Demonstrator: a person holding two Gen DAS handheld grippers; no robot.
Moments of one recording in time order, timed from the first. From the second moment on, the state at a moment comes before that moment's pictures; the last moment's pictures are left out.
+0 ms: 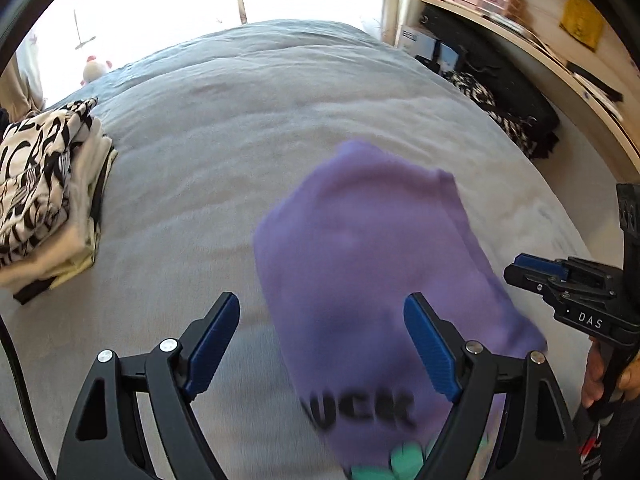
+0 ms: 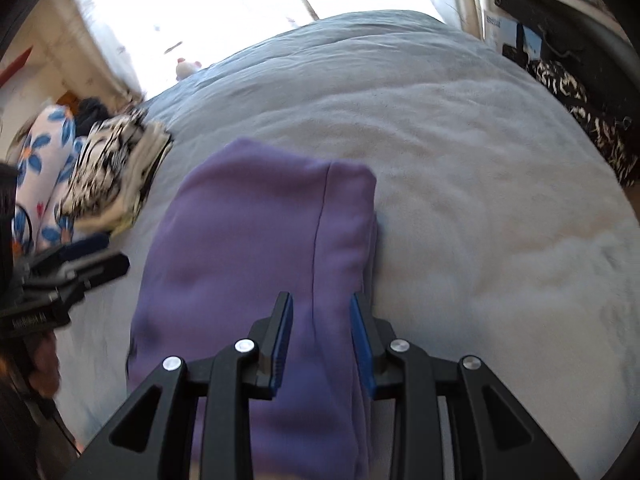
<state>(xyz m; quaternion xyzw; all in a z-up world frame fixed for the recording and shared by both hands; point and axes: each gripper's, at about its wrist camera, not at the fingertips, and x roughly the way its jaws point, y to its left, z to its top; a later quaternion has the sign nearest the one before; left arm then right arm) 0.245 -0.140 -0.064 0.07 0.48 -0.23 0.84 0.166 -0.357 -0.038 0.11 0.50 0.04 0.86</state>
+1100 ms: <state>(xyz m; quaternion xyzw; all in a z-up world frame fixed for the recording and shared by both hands) 0.155 -0.126 -0.105 0.09 0.49 -0.20 0.84 0.091 -0.352 -0.073 0.14 0.51 0.01 0.85</state>
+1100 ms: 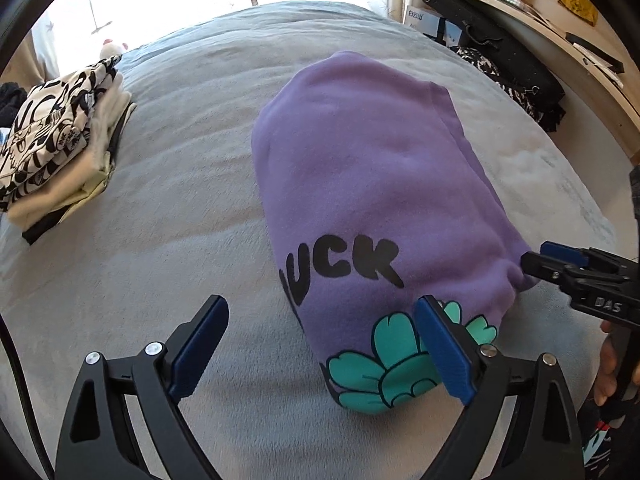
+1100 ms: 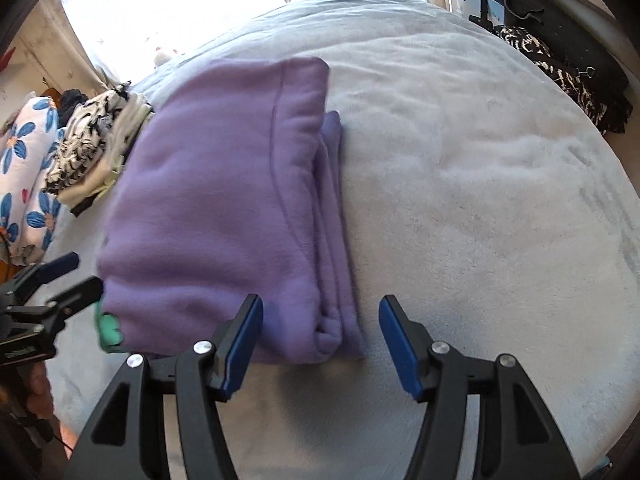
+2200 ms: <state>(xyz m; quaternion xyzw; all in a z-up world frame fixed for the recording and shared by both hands) 0.184 -0.097 -0.077 -0.04 0.56 -0.27 0.79 0.122 -0.350 -0.007 0.16 0.53 0.10 0.83</state>
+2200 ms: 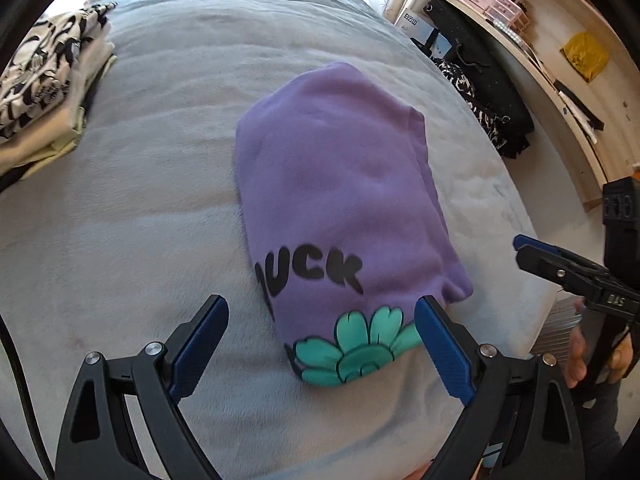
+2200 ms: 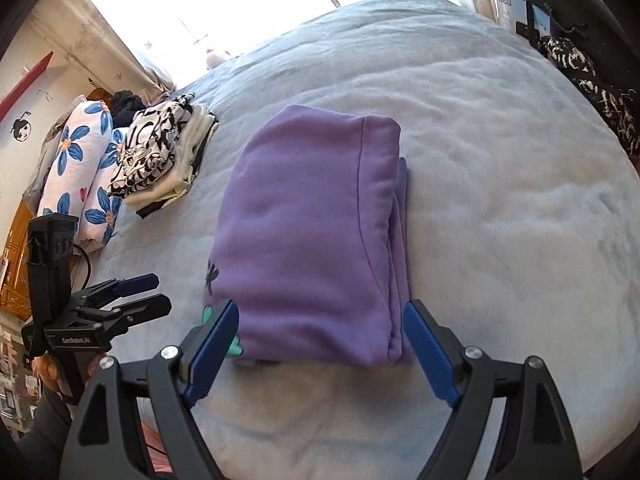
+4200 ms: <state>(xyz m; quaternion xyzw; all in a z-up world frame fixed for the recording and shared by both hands) 0.285 -0.148 -0.213 -0.19 0.60 -0.42 0.66 0.216 -0.372 -0.151 0.34 0.54 0.25 0.73</state>
